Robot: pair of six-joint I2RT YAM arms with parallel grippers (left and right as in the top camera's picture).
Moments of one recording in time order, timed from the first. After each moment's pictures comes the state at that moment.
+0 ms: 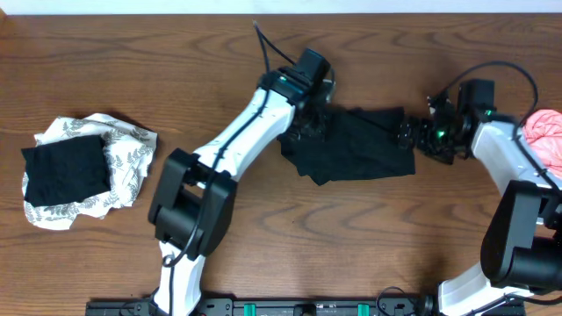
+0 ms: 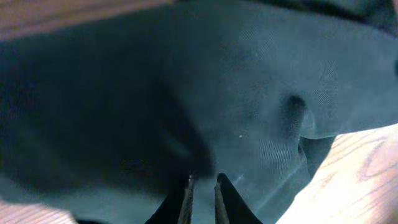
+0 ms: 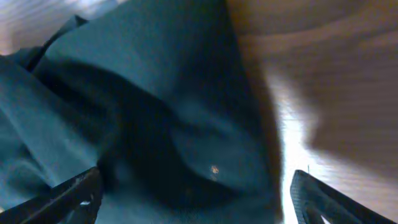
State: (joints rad) left arm -0.58 2.11 1.71 -0.88 0.29 -0.25; right arm -0.15 1.78 1.05 -0.56 -0.47 0.16
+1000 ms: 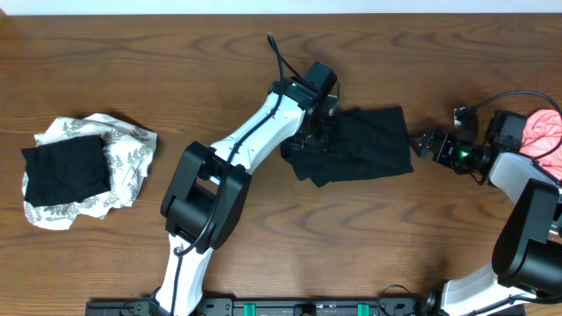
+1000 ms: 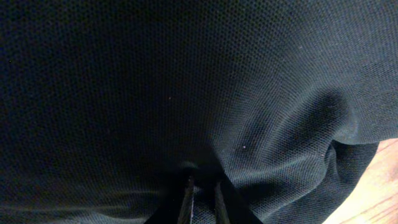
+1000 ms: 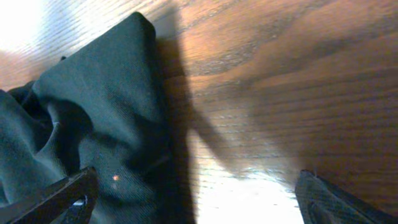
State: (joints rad) left arm -0.60 2.17 1.71 -0.91 0.27 -0.25; right arm -0.35 1.77 0.86 -0.22 -0.64 0.05
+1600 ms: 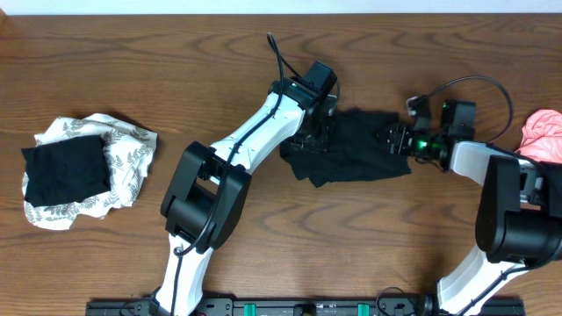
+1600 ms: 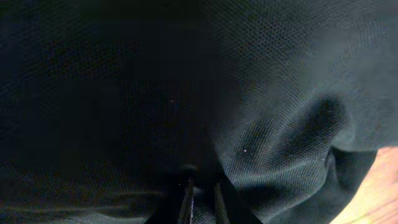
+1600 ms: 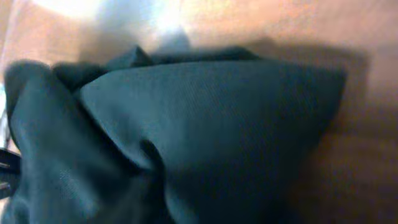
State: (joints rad) left arm -0.60 2.17 1.71 -0.91 0.26 -0.25; right arm -0.13 1.92 0.89 -0.02 -0.72 0.13
